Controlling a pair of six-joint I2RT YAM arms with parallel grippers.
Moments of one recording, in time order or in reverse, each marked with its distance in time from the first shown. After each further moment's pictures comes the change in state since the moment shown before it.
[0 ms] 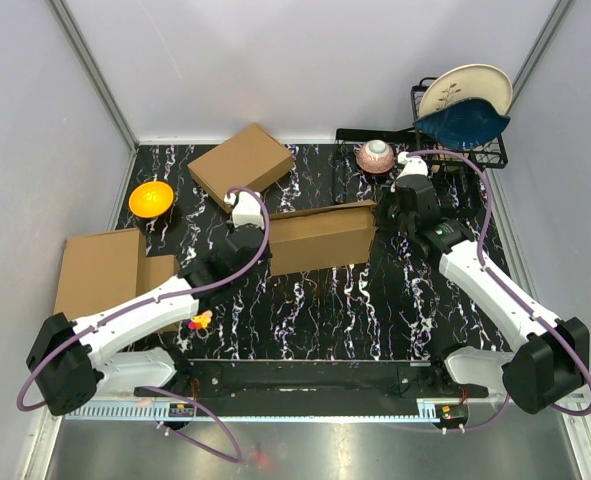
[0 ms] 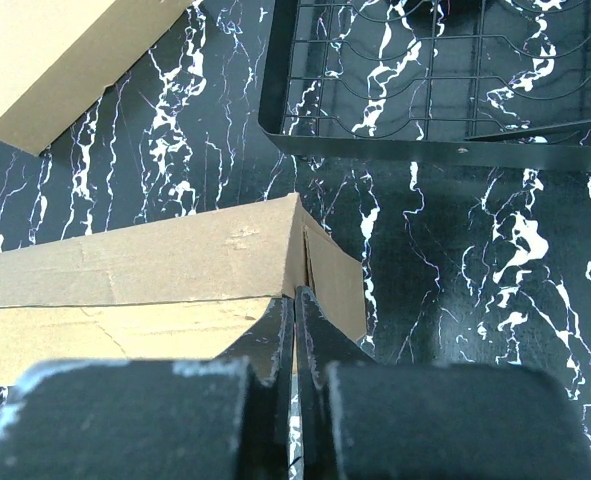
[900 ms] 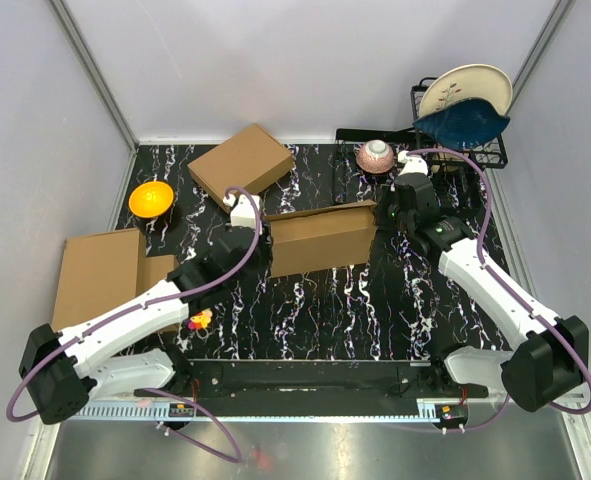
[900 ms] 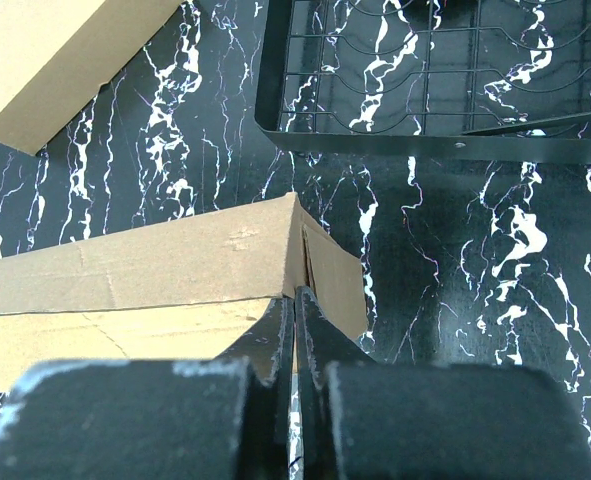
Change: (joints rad) left arm 0.003 -0.069 0.023 -0.135 0.137 -0.017; right arm 0.000 0.012 0.021 -0.028 0.002 0.015
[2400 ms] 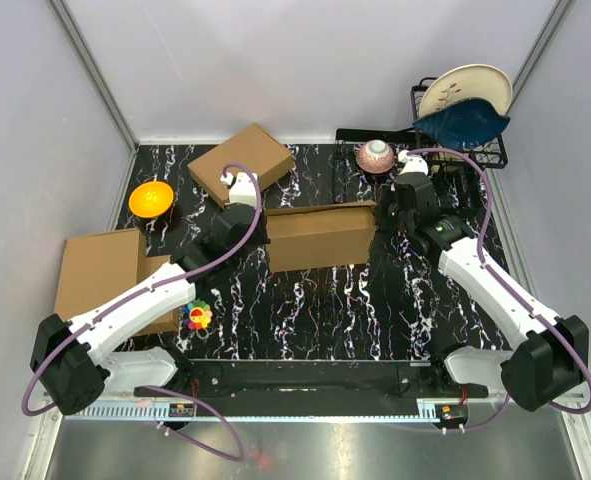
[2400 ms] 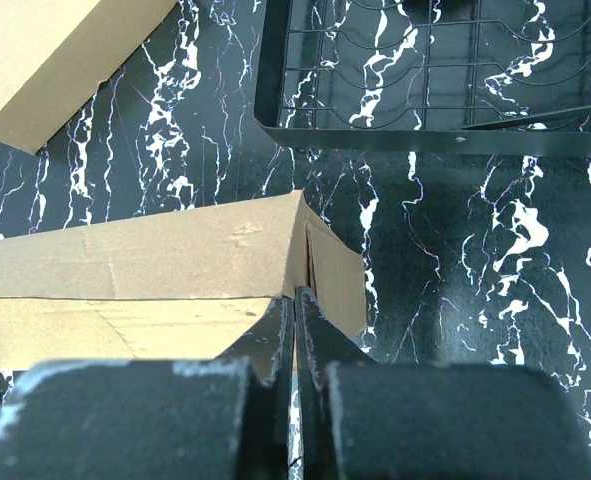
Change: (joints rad) left arm 0.098 0.099 0.126 0.019 0.027 0.028; right arm 0.000 0.003 0.011 -0.020 -0.002 0.011
